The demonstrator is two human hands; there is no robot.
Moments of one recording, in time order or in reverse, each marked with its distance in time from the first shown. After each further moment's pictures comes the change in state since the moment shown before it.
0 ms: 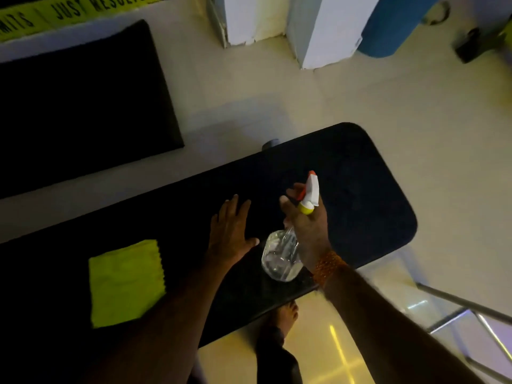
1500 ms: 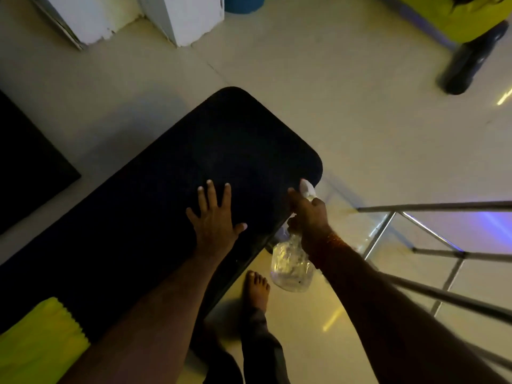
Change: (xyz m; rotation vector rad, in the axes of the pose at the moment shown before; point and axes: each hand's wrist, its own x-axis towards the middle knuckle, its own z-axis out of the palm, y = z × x) left_hand 0.012 0.141 0.064 0.250 -0.033 0.265; right_hand -0.017 0.032 -0.186 0.084 0.454 0.378
